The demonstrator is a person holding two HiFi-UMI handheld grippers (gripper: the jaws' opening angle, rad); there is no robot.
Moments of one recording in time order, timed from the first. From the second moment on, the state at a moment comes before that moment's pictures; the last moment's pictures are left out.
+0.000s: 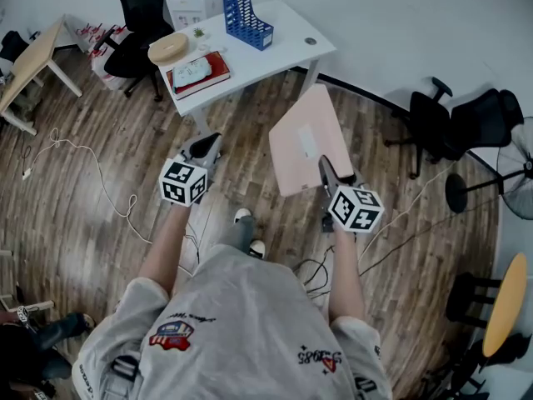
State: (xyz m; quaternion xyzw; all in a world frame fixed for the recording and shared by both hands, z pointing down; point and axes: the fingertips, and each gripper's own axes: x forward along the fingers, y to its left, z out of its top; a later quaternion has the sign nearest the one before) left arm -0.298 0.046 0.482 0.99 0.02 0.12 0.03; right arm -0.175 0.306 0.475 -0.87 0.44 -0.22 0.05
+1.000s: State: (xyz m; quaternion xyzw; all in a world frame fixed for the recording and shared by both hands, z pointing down) left arm -0.068 -0.056 0.506 0.99 0.04 0.10 0.06; right arm 0.035 0.191 0.486 -0.86 0.45 -0.24 0.03
